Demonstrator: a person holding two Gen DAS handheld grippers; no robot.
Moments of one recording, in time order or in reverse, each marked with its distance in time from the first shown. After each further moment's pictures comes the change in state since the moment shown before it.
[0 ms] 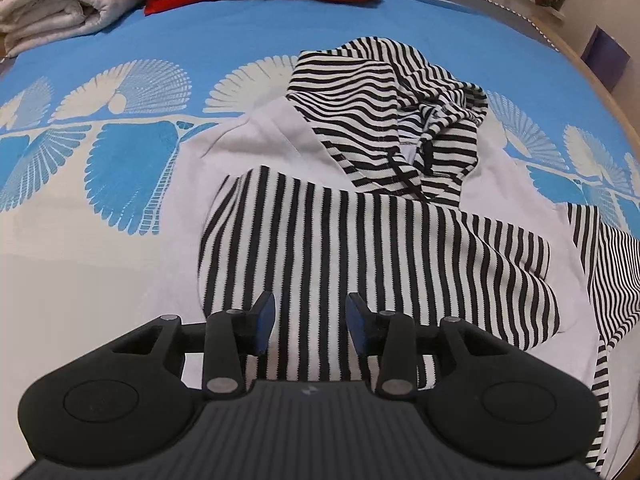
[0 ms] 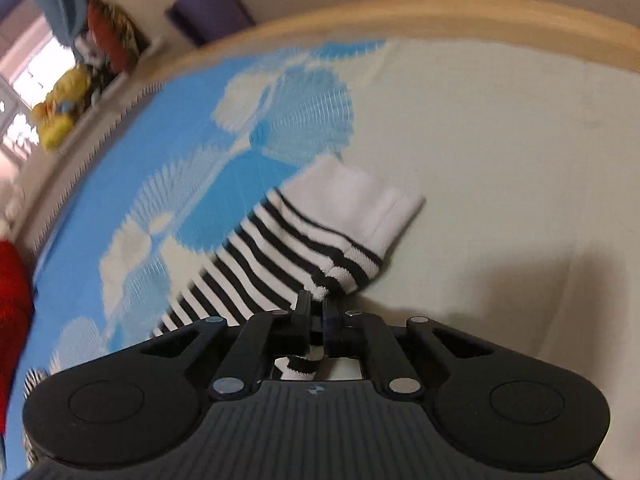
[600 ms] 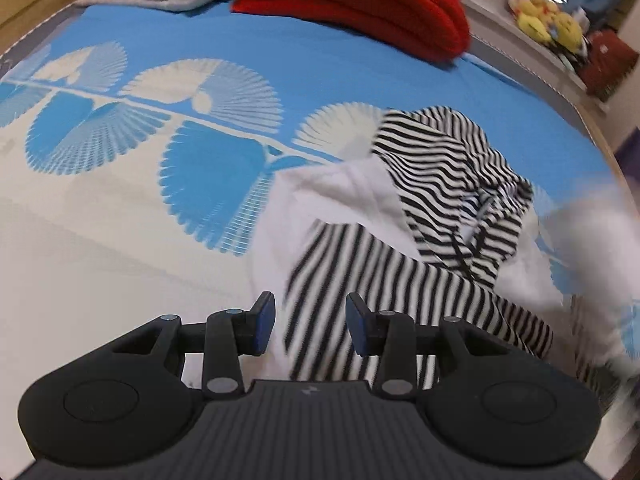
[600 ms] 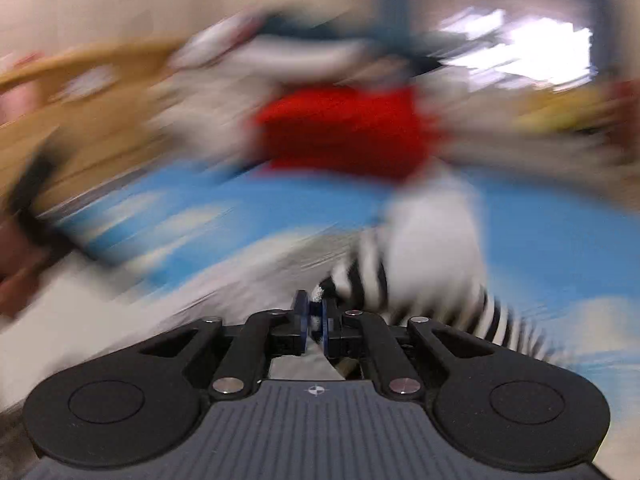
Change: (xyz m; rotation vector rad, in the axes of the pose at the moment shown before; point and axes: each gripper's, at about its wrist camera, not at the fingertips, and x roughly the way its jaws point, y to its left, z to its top) left arm -0.031 0.085 0.019 -0.258 -0.054 -0.001; right arm -0.173 0.278 -0.265 -1.209 0.151 0.880
